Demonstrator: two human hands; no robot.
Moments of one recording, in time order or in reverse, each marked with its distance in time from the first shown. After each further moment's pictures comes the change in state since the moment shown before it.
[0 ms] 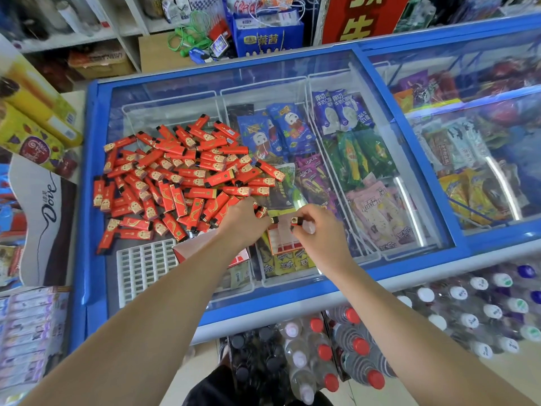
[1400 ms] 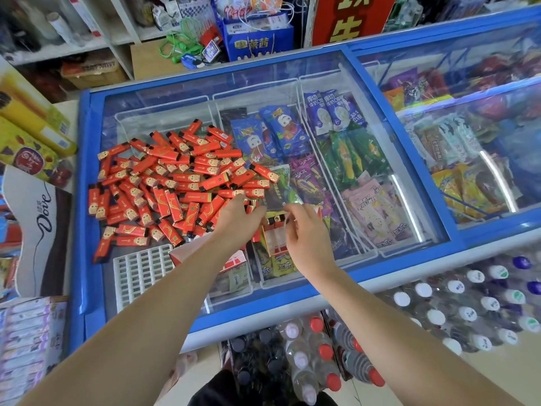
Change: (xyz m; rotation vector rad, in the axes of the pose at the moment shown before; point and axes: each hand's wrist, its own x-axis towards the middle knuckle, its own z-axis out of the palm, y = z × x) left_hand -0.002 0.004 -0.002 -0.156 0.057 -0.030; right_hand -0.009 -0.014 0.016 -0.135 0.154 -0.132
